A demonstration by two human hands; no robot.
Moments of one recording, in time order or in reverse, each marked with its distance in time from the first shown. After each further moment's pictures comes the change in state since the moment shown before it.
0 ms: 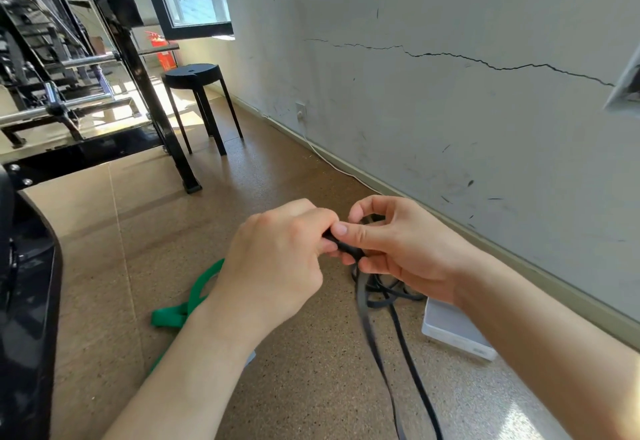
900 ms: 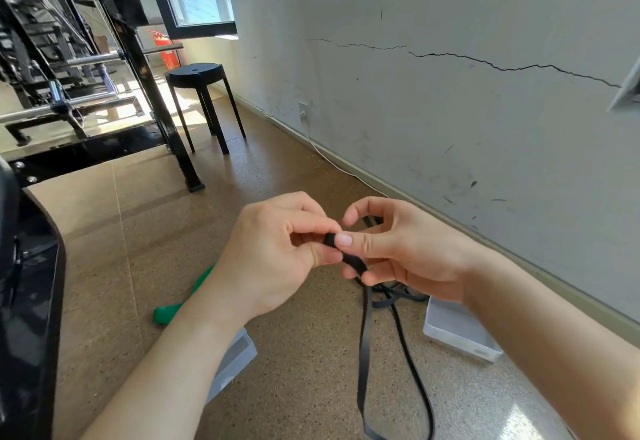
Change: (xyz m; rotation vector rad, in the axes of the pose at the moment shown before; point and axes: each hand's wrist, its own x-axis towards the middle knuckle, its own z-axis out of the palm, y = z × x) left_hand 0.001 -0.006 -0.010 -0.488 -0.016 -0.150; right_hand -0.005 -0.005 -0.002 -0.035 -0.175 0.034
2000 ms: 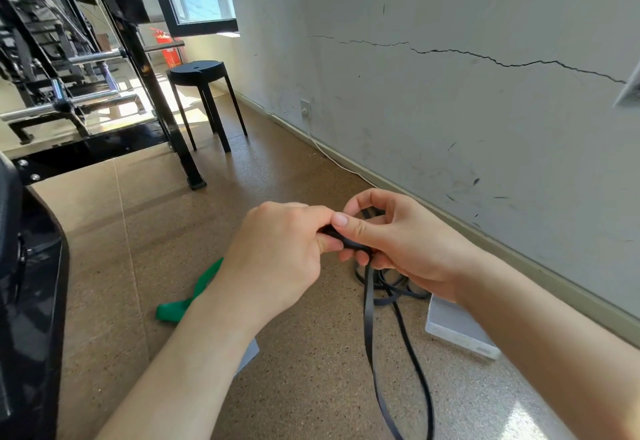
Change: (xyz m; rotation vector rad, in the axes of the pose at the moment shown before) left_hand 0.000 -0.001 0.005 0.360 -0.040 0.019; right_hand 0.007 0.006 0.008 -0.261 0.225 -0.121
